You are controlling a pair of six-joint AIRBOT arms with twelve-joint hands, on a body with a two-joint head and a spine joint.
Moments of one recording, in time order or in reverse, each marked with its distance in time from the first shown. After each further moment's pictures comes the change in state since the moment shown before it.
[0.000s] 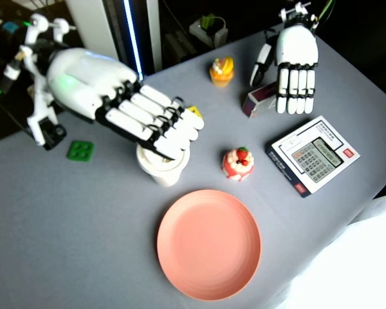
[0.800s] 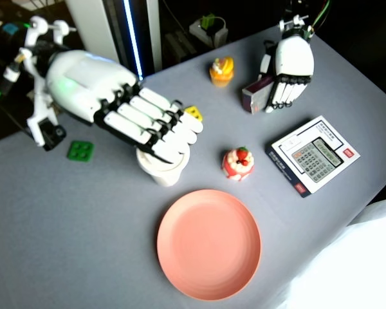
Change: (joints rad) left arm 0.012 -0.013 0.013 -0.058 -0.064 0.005; right arm 0.000 0.000 0.000 0.018 0.000 0.000
